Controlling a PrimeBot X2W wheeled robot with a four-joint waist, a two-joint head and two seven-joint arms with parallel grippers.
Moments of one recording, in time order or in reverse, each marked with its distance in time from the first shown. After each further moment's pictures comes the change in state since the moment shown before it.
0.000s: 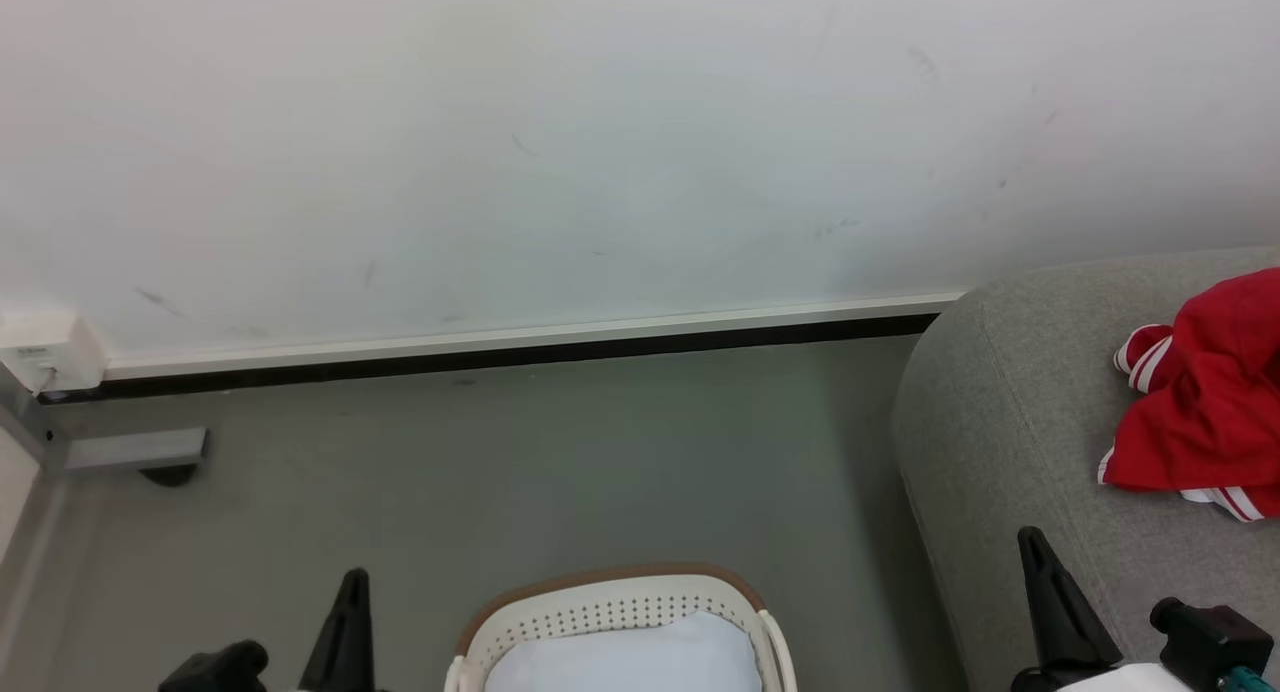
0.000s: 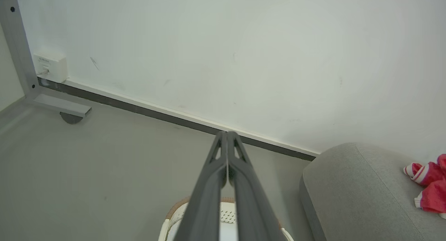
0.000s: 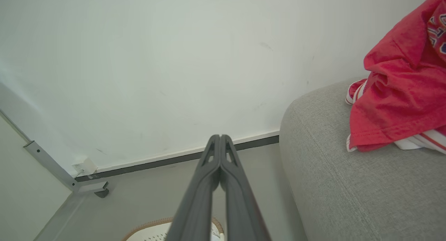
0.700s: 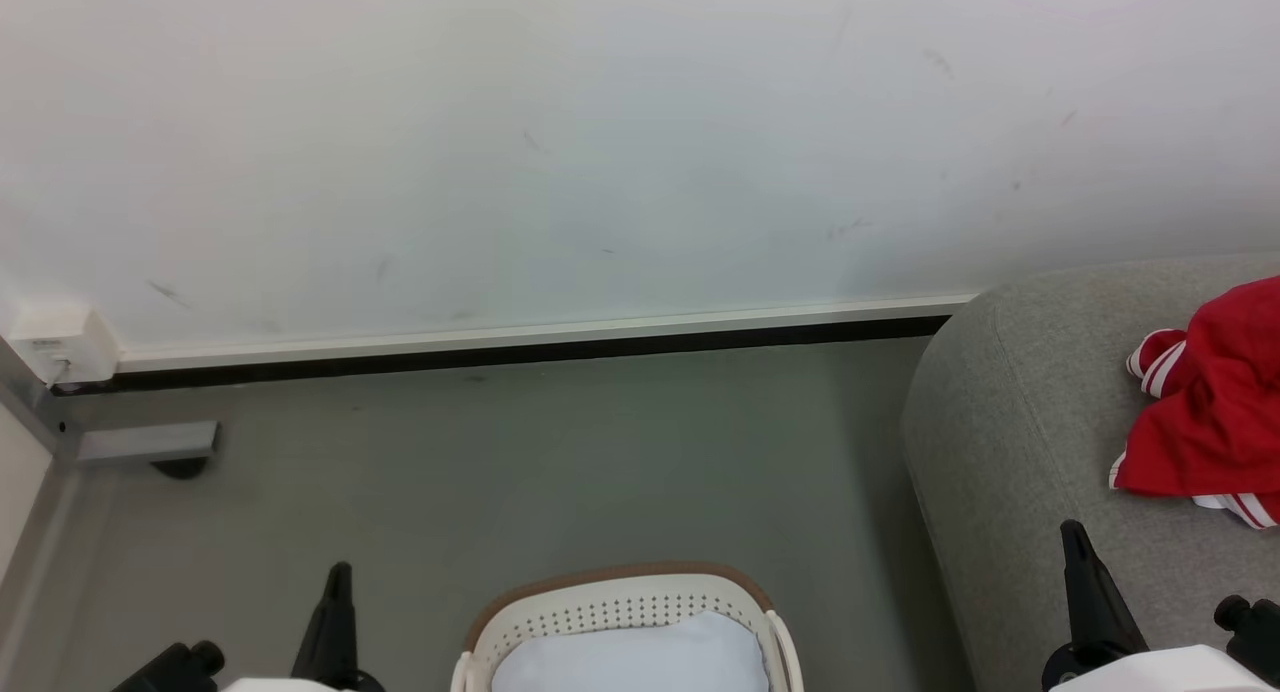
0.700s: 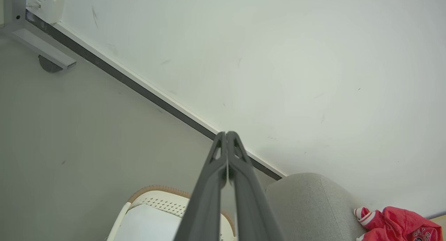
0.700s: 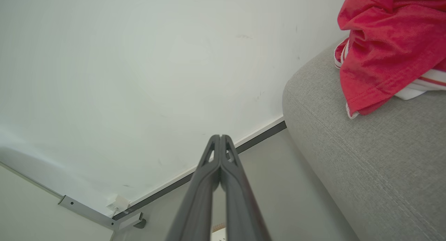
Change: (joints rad) left arm -0.015 0.000 0.027 -0.011 -0.336 -0.015 0.085; right arm -0.001 0.019 -0.074 -0.020 0.301 0.000 0.087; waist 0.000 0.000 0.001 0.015
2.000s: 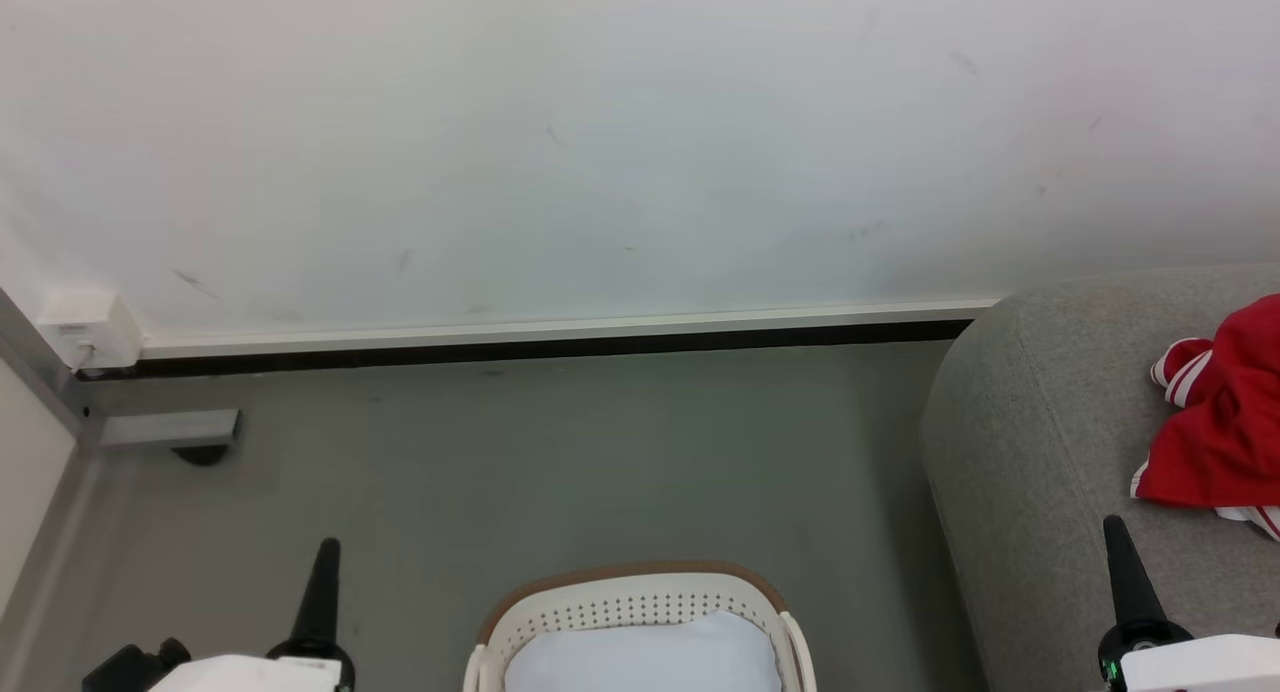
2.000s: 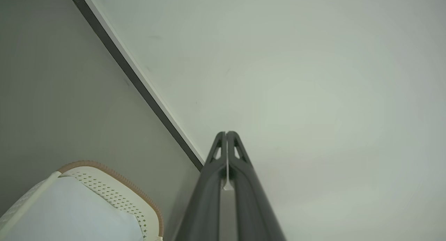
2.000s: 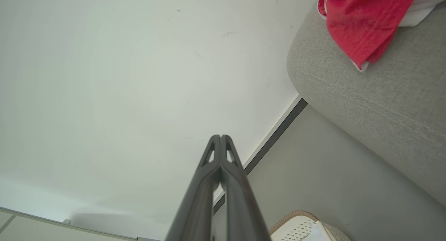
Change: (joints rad) left arm -0.035 0.001 0.043 -0.015 -0.446 -0.018 0.123; right arm -0.005 0.021 -0.102 -0.026 0.401 0.000 0.123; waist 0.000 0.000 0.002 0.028
